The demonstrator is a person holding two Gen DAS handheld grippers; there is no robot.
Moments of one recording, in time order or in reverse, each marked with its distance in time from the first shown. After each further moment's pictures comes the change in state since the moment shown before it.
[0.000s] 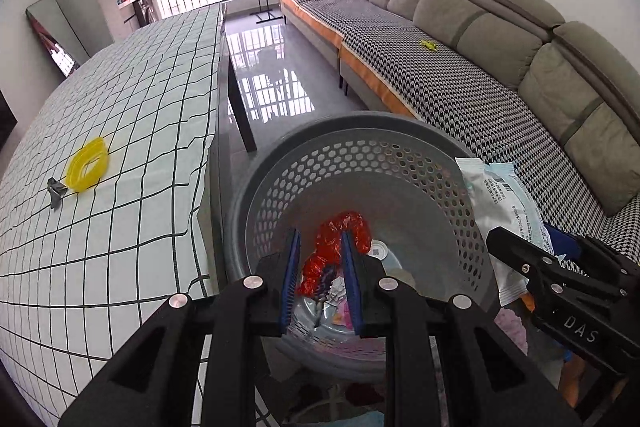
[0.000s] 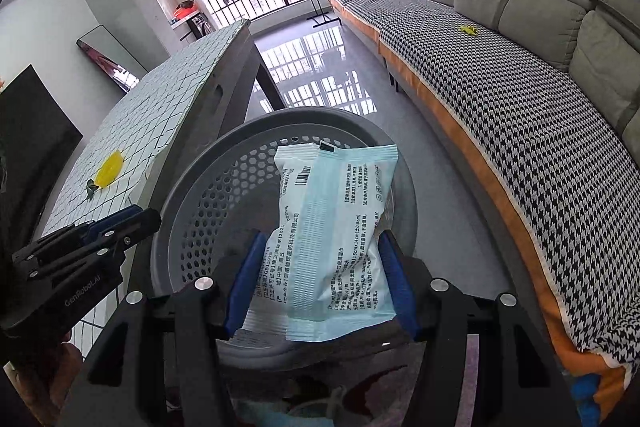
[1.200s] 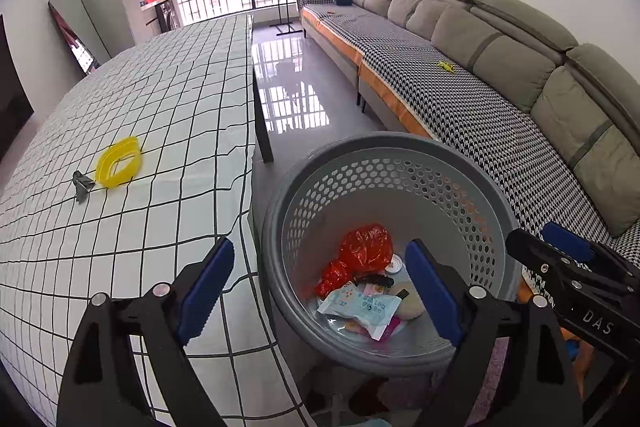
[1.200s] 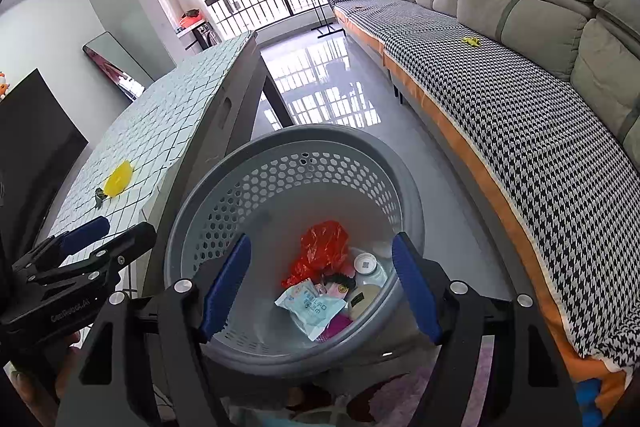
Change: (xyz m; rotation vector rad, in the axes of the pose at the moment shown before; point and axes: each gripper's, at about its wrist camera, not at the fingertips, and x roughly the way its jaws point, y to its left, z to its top) left arm -0.024 0.023 -0.003 -0.056 -0.066 0.043; right arm -0.018 0.009 0.003 -0.003 -0.061 0.008
